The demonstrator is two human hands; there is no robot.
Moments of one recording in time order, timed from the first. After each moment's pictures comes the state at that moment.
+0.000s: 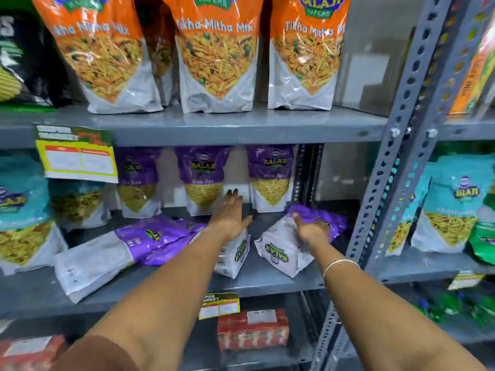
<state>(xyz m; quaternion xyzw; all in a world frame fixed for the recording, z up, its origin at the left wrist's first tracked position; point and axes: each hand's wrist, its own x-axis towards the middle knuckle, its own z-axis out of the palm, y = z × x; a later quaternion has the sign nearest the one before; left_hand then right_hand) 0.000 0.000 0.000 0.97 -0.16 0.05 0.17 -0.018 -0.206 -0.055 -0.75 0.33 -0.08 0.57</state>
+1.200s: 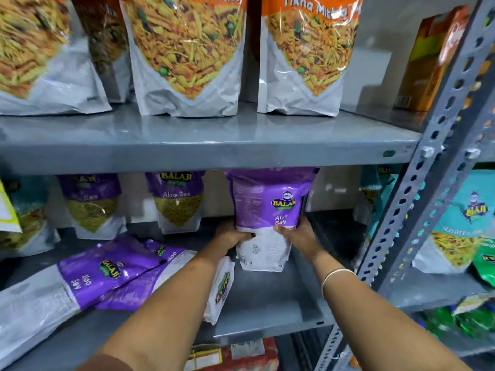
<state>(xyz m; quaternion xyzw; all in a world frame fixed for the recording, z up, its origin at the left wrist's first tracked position) 0.100 -0.048 -0.048 0.82 -0.07 -0.10 0.56 0.062 -0.234 -0.064 -0.76 0.14 -0.12 0.63</state>
